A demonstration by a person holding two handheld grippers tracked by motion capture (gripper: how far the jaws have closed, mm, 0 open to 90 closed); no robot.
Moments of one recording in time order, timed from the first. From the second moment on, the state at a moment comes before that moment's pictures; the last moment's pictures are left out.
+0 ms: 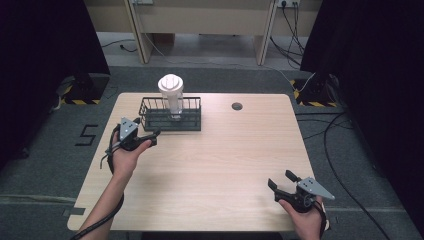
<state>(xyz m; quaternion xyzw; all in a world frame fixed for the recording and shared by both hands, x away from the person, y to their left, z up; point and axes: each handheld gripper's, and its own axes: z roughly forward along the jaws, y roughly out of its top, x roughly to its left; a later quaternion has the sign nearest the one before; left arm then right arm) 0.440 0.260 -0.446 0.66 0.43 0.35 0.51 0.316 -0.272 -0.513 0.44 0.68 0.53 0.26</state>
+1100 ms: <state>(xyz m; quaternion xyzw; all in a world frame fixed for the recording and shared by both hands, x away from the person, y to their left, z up) 0.384 0.279 -0.465 0.66 0.43 0.34 0.52 0.316 -0.271 -0.513 0.44 0.68 0.53 0.26</state>
